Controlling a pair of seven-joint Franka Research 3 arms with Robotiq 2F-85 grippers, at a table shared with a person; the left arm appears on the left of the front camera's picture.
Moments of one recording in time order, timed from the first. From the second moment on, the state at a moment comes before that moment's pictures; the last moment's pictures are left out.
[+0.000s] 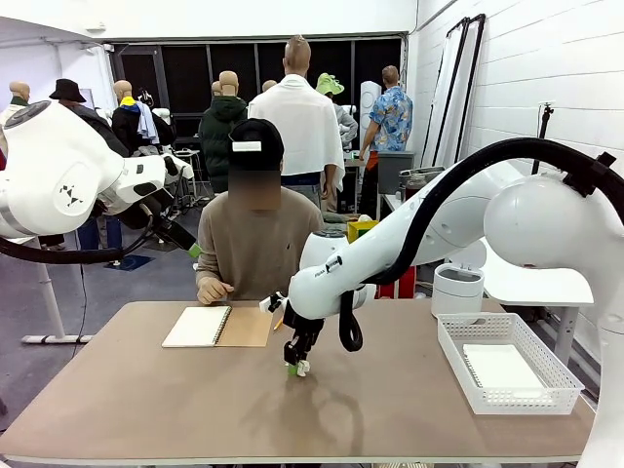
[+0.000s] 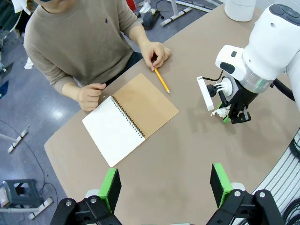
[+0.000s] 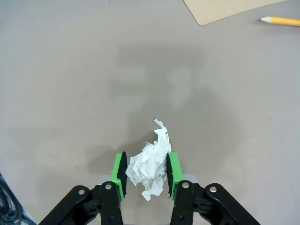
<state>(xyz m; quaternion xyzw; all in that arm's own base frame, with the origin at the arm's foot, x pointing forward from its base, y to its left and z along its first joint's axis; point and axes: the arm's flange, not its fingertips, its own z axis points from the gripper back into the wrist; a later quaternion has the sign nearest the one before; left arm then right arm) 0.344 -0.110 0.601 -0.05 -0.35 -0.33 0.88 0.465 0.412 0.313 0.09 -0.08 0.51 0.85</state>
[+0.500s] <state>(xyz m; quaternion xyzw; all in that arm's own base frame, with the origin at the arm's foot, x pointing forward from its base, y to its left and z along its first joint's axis) 0.344 -0.110 0.601 -0.05 -0.35 -0.33 0.88 0.468 0.410 0.322 0.08 -0.08 0.51 0.85</state>
